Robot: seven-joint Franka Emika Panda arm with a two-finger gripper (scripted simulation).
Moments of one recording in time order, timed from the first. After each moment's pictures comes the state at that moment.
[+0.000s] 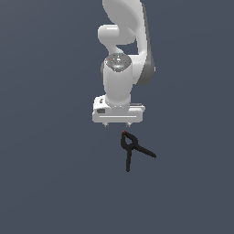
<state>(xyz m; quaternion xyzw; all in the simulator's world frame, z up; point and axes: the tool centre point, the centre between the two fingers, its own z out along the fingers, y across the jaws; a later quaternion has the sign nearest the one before) 0.001 0.002 0.169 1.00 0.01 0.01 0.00</state>
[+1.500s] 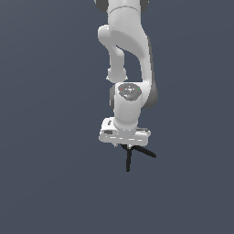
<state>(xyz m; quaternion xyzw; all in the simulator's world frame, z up) 0.071 0.024 0.104 1.00 -0.05 0.07 0.02</state>
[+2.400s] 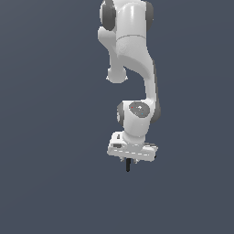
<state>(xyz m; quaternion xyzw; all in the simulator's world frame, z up) 0.117 0.056 0.051 0.99 -0.07 0.13 0.02</state>
